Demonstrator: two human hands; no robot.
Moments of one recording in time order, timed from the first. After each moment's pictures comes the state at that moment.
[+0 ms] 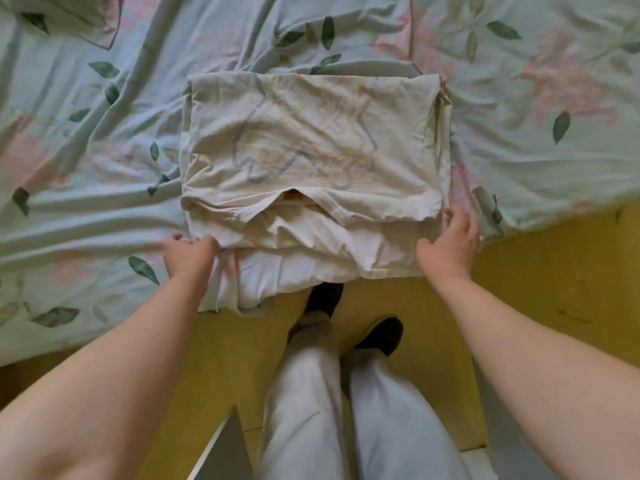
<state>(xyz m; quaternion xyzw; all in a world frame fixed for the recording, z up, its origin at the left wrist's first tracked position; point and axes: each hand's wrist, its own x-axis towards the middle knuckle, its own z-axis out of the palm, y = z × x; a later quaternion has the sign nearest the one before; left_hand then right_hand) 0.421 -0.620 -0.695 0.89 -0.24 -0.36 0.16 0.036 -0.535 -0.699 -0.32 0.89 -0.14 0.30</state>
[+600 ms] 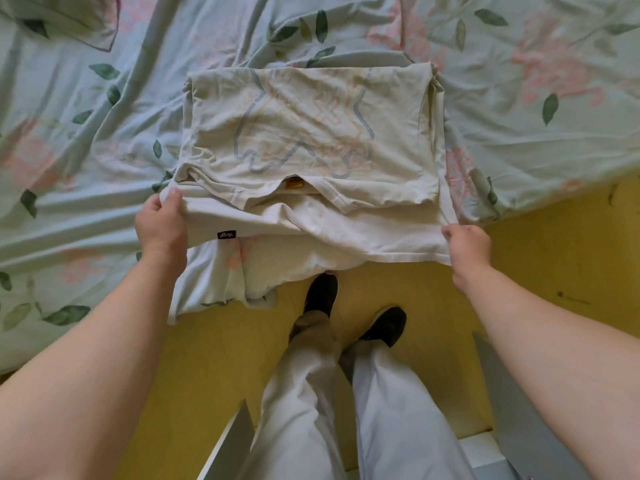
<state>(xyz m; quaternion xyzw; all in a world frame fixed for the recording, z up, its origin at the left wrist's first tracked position) 0.441 -0.651 -0.661 0.80 -0.30 -0.40 0.32 0.019 -0.509 -0.696 -0.02 0.86 -0.29 0.42</state>
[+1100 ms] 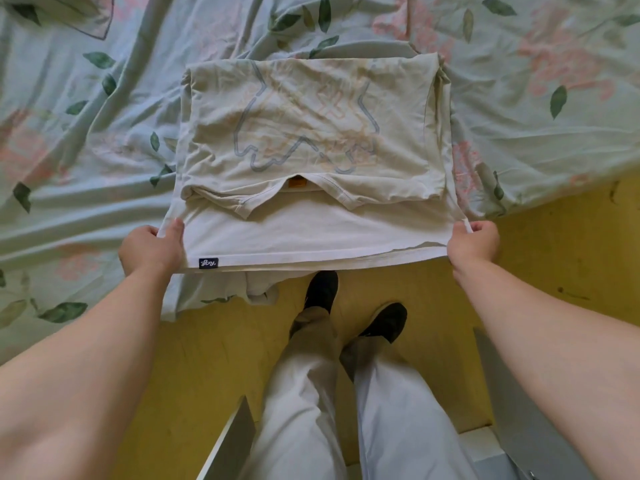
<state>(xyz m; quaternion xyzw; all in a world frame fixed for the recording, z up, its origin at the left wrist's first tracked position) 0.487 -0.627 -0.682 0.89 -0.41 -0.22 -0.01 0.023 -0.508 -0.711 -0.04 0.92 -0.23 0.31</state>
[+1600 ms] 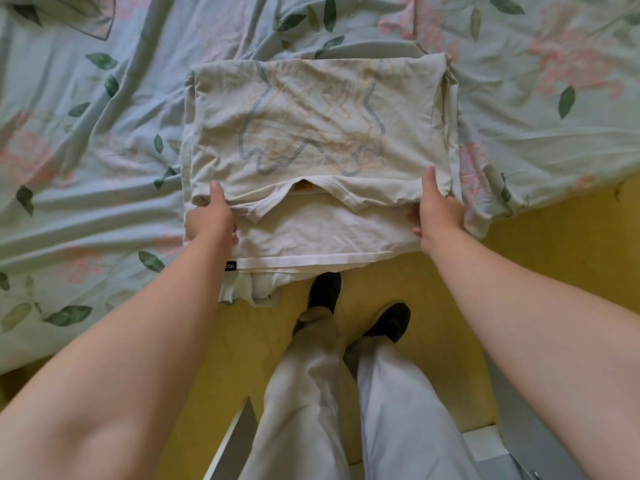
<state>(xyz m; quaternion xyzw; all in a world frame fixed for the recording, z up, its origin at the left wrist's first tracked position) 0.399 -0.663 -0.693 0.88 -0.16 -0.41 0.19 0.072 -0.580 -0.691 0.02 0.85 -0.30 0.44</state>
